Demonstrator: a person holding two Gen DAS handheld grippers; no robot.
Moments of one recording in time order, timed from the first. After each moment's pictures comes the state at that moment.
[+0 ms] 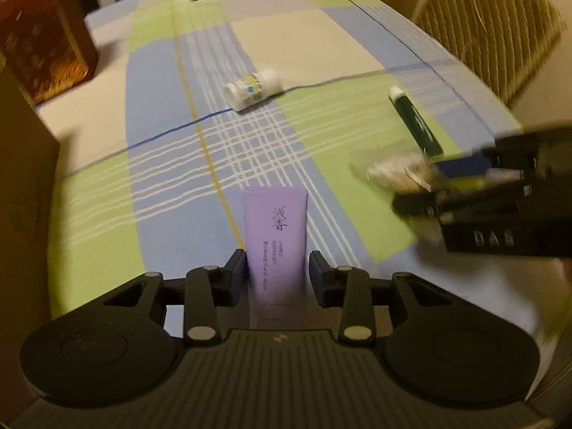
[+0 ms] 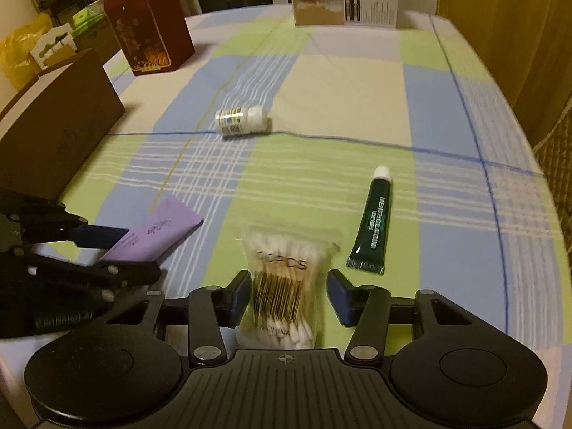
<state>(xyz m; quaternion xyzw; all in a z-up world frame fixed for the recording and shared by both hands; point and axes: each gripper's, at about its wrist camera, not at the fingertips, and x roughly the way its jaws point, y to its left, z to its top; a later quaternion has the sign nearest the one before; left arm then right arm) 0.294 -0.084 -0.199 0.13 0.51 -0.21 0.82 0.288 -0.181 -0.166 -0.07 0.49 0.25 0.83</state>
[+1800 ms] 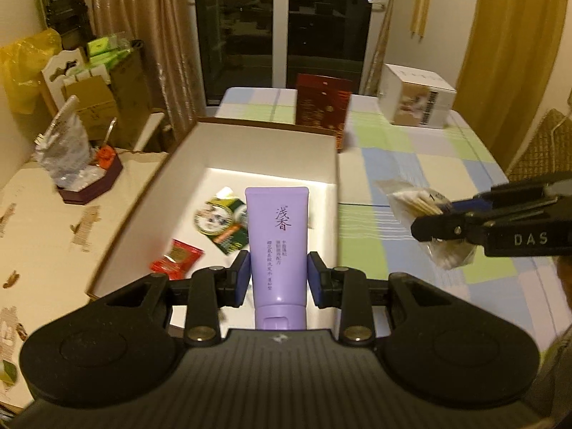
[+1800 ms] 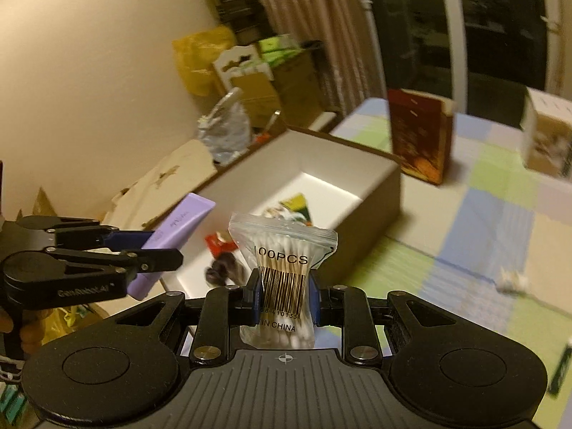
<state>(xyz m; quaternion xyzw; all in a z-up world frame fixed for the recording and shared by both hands) 0.171 0.157 -0.015 0.00 0.40 0.00 0.92 0.190 0.014 -0.010 -0.06 0.39 0.50 0.77</state>
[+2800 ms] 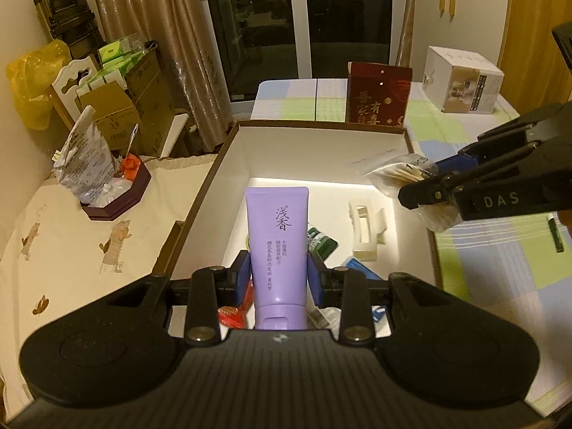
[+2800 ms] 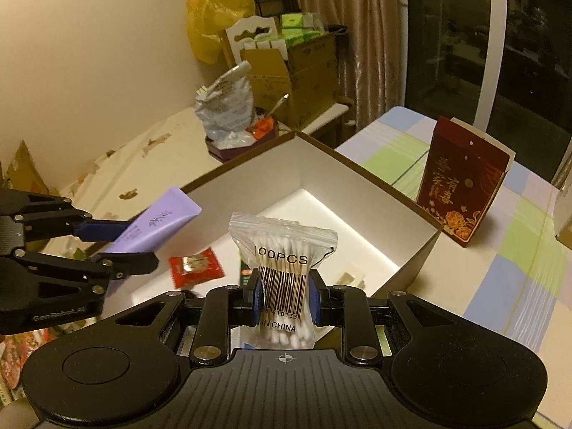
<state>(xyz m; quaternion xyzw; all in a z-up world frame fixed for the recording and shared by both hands) 0.246 0.203 -0.045 0.05 0.42 0.03 0.91 0.258 0.123 -0.045 -0.15 0.39 0.51 0.75</state>
